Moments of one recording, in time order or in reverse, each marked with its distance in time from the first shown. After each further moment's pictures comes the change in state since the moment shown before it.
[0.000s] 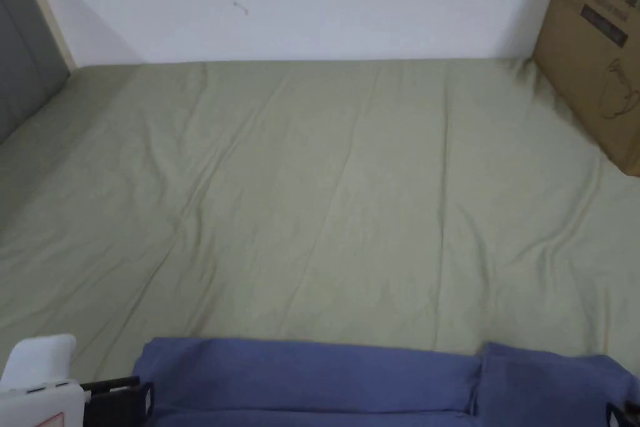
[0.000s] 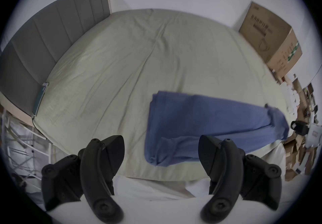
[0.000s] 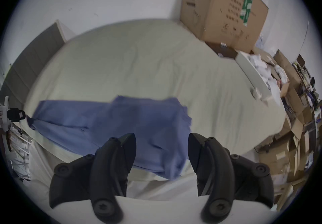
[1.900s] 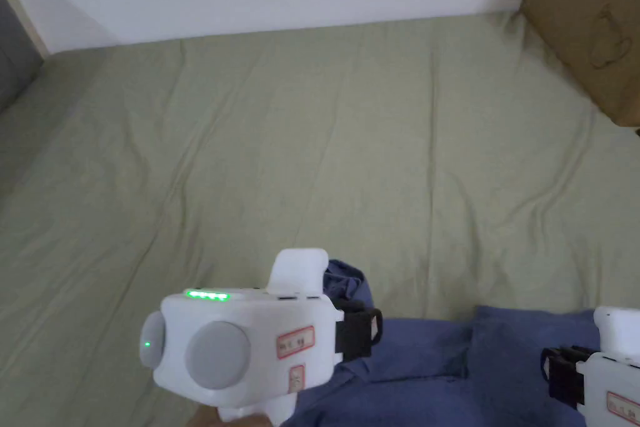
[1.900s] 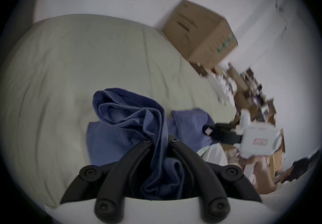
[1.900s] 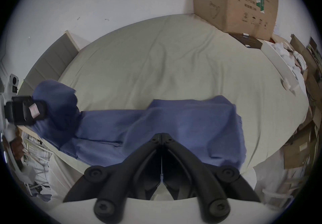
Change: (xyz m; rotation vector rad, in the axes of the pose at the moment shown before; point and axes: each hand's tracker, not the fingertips) left arm 0.233 0.028 -0.052 -0.095 -0.577 -0.249; right arm -0.024 -0.006 -0.048 -0.078 0.127 -0.130
